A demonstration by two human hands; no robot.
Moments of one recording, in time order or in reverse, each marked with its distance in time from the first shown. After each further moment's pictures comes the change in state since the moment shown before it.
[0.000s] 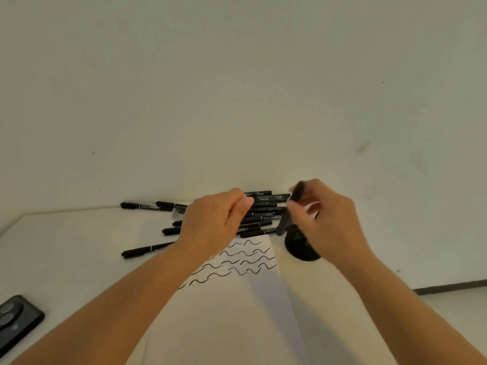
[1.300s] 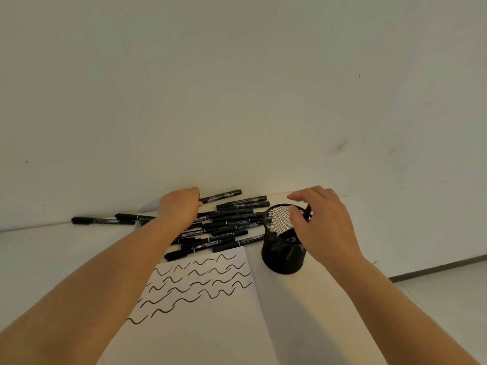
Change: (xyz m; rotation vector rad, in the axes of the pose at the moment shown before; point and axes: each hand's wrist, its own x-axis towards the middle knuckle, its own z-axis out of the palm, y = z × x) left_hand 0.088 -0.119 0.103 0.507 -0.339 -0.168; right_hand 0.022 0.056 -0.006 -0.358 0.000 0.097
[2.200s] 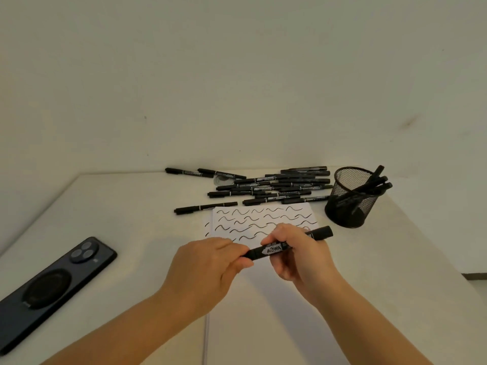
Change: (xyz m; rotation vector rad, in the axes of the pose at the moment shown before) left_hand -0.282 -0.014 -0.096 -0.394 0.143 0.253; right_hand -0.124 -0.138 0.043 1.176 -0.547 0.589
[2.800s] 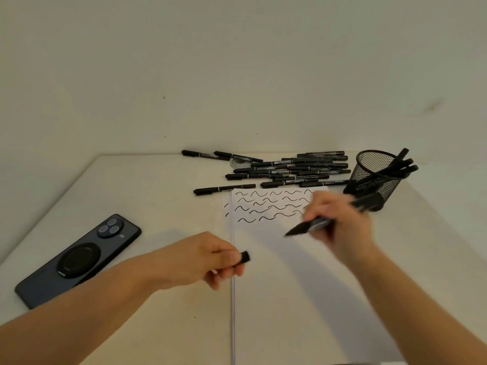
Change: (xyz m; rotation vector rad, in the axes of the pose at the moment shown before) left_hand -0.025 -0.040 -0.023 -1.009 -0.655 -0.412; right_hand 0.009 -0.001 -0.011 -0.023 -0.134 -0.362
